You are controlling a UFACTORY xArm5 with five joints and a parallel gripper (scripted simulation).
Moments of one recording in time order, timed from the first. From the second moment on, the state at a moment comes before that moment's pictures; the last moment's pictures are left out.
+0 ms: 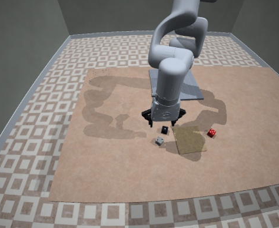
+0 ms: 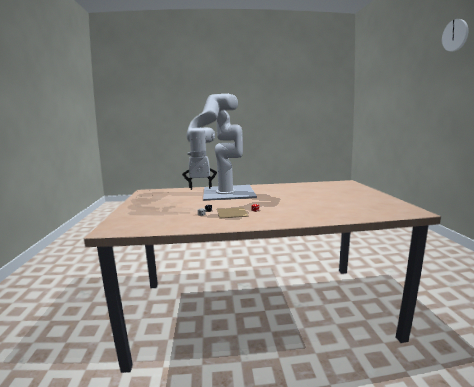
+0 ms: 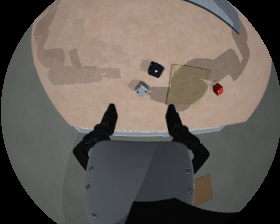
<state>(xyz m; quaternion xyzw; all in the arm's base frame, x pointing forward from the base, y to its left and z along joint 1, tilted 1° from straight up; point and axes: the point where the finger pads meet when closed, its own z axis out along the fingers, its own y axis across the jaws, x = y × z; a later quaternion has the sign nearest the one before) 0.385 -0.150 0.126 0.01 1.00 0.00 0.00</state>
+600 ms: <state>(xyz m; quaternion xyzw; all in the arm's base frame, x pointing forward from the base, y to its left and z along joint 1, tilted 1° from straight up) 0.387 -0.151 0.049 0.01 1.00 0.00 0.00</state>
